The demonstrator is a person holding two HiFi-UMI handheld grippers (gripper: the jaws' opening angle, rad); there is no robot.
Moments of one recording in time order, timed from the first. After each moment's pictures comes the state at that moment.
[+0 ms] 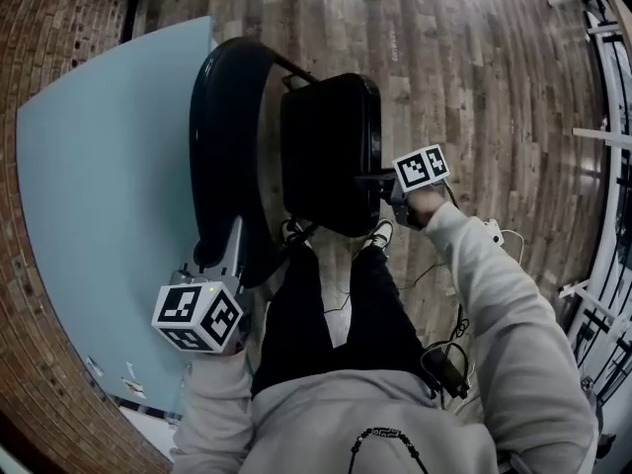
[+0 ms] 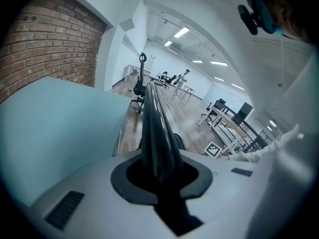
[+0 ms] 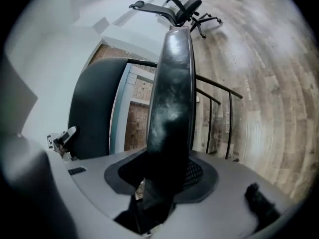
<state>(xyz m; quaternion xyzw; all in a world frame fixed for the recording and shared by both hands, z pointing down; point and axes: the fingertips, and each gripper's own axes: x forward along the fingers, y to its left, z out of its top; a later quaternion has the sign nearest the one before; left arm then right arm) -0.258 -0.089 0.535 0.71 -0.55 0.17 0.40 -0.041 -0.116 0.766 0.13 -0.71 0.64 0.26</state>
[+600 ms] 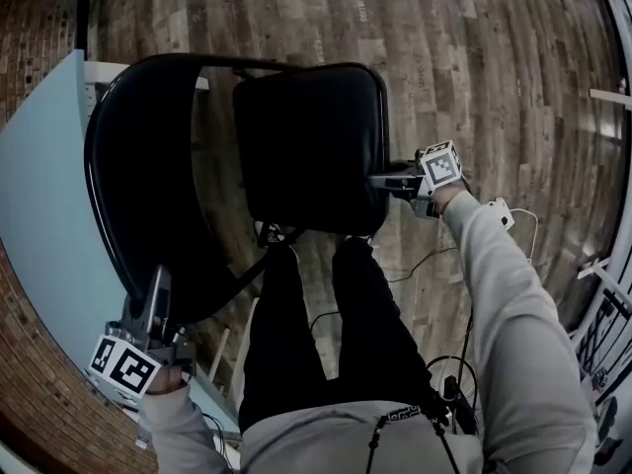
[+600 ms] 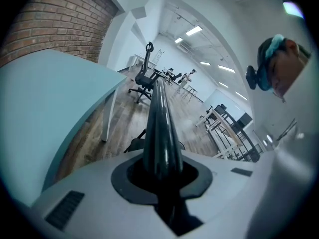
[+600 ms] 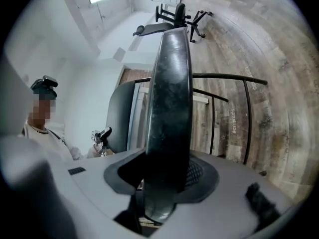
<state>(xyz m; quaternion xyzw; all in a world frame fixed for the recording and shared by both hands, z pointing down) -0.191 -0.082 0.607 0.69 -0.53 0.13 0.47 0.145 -0.105 0.896 0.01 -0.73 0.67 0.08</state>
